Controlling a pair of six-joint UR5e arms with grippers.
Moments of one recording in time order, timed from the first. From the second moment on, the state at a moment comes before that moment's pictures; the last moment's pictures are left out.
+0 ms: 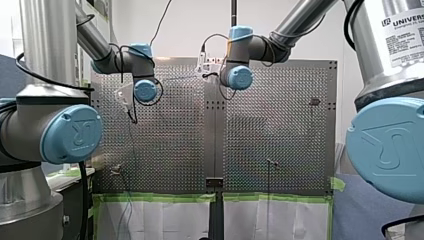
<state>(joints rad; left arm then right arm) -0.24 -1.49 -2.14 -2.36 -2.08 -1.90 2.38 -1.32 1.69 -0.61 1.63 1.67</state>
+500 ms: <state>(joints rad) -0.11 -1.36 -2.08 -2.49 -1.96 -1.93 2.40 -1.25 1.57 -0.53 1.59 1.66</state>
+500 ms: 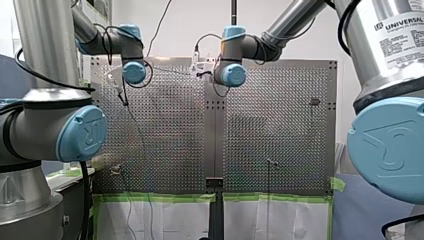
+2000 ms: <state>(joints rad) 0.14 -1.39 -1.76 -2.90 -1.80 -2.01 2.40 -1.19 1.23 -0.41 1.54 1.65</state>
